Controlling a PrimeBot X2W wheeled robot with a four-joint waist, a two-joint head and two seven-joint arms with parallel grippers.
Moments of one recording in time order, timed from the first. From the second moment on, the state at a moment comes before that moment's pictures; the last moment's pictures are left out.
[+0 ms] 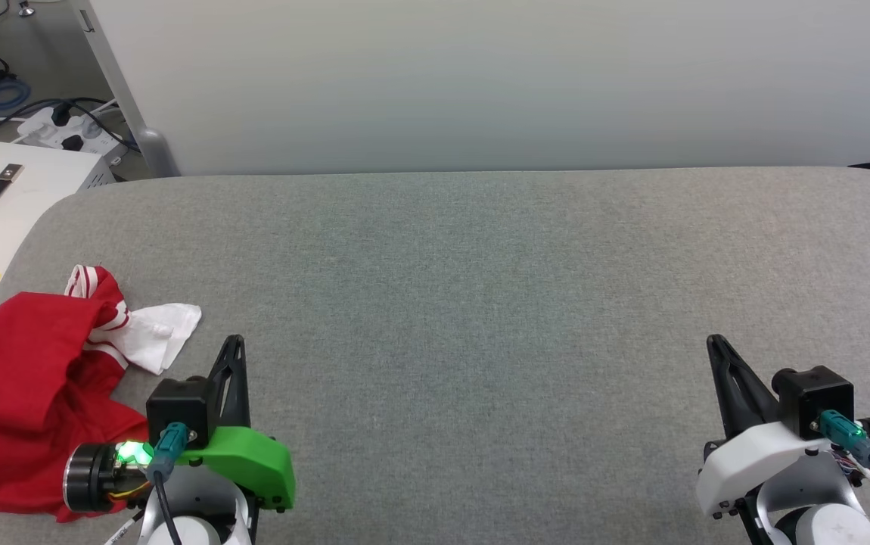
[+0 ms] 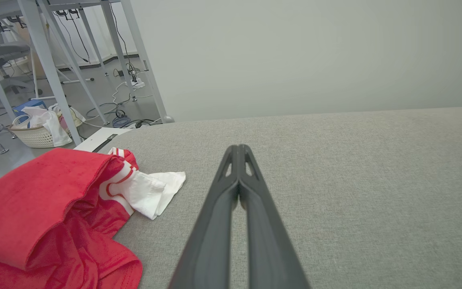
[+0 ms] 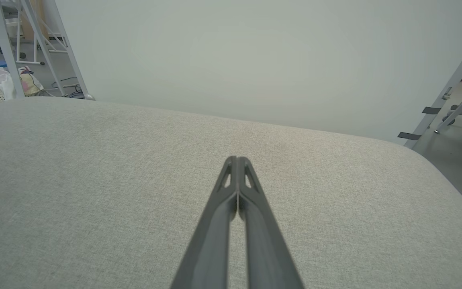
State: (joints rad) left arm -0.01 0.06 0.00 0.00 0.01 0.00 0.00; right arm -0.01 -0.05 0.00 0.00 0.01 0.13 0.00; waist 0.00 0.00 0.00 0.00
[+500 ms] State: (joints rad) left arm -0.01 0.06 0.00 0.00 0.01 0.00 0.00; right arm -0.01 -0.05 0.00 0.00 0.01 0.13 0.00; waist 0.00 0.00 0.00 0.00
